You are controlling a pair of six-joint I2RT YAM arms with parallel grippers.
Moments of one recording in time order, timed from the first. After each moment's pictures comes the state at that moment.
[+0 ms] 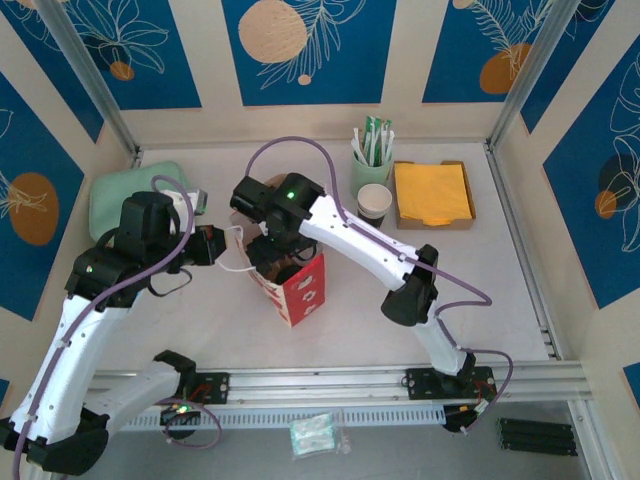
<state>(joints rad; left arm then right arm) -0.39 0.92 1.31 -1.09 0.21 -0.42 1.05 2.16 2.45 -1.63 0.07 0.42</state>
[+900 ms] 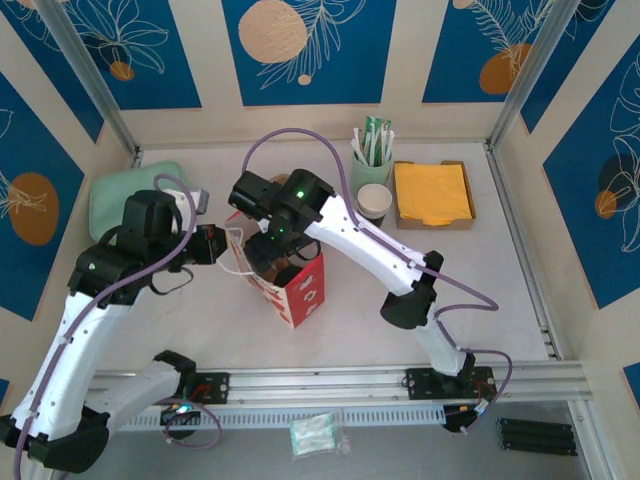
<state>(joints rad) -0.39 0.93 1.31 -1.09 0.21 -0.42 1.09 2.16 2.59 -1.71 0.09 0.42</state>
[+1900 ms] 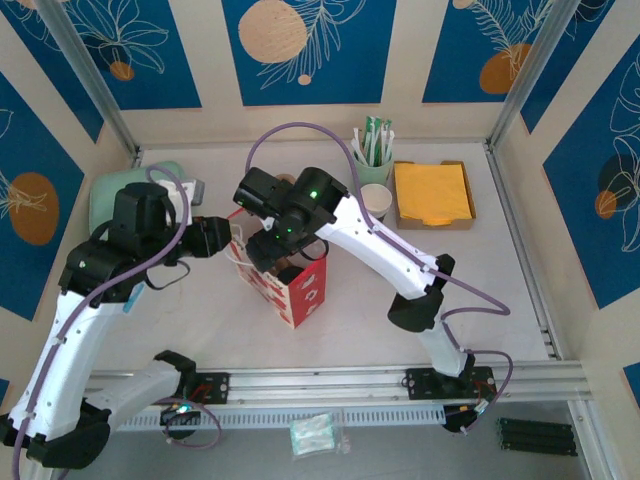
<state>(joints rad) -0.39 0.96 1.41 -1.10 0.20 -0.40 1.10 2.11 2.60 -1.71 0.10 0.42</state>
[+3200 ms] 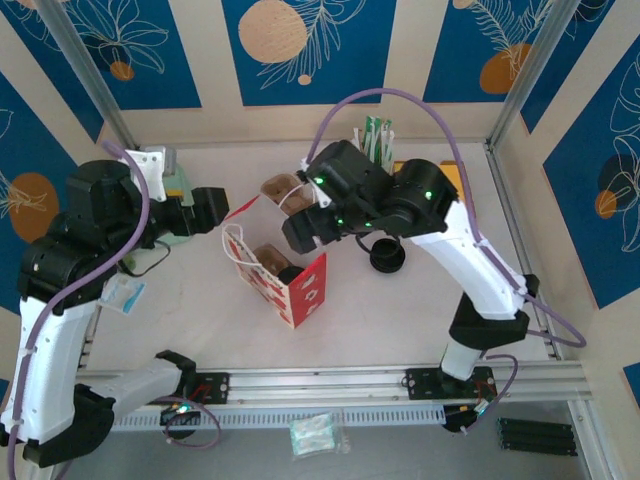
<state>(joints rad) -0.39 1.05 1.75 -1.17 0.12 -0.36 1.05 1.71 2.41 -1.59 0.18 0.41</state>
